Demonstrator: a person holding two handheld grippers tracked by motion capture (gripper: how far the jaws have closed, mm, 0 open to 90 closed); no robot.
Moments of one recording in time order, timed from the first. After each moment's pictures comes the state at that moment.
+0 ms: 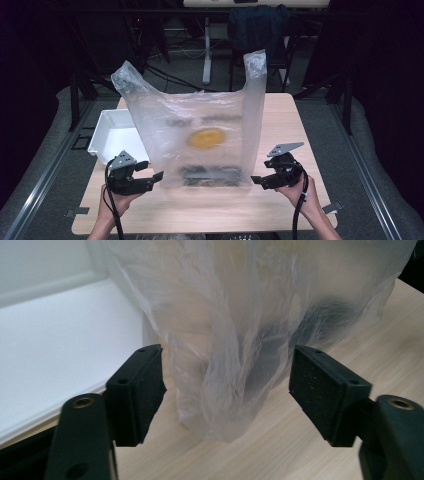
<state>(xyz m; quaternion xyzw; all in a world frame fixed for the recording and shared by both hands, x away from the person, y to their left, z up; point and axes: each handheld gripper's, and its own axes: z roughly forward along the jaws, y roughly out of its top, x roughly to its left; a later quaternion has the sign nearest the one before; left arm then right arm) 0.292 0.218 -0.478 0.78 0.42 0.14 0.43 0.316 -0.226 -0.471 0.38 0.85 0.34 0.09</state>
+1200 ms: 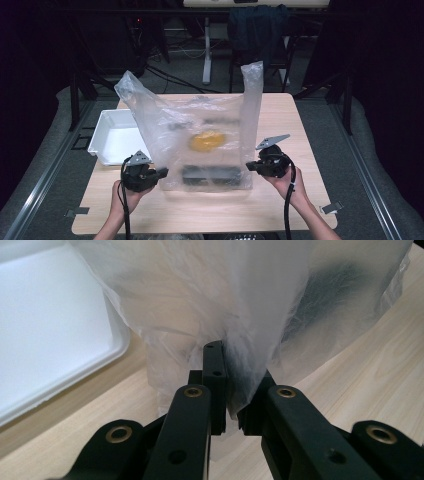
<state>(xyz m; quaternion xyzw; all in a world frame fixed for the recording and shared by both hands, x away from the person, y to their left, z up) 0.314 0.199 -0.508 0.82 0.40 0.10 0.40 0.344 -0.204 -0.481 0.37 0.86 0.34 0.07</state>
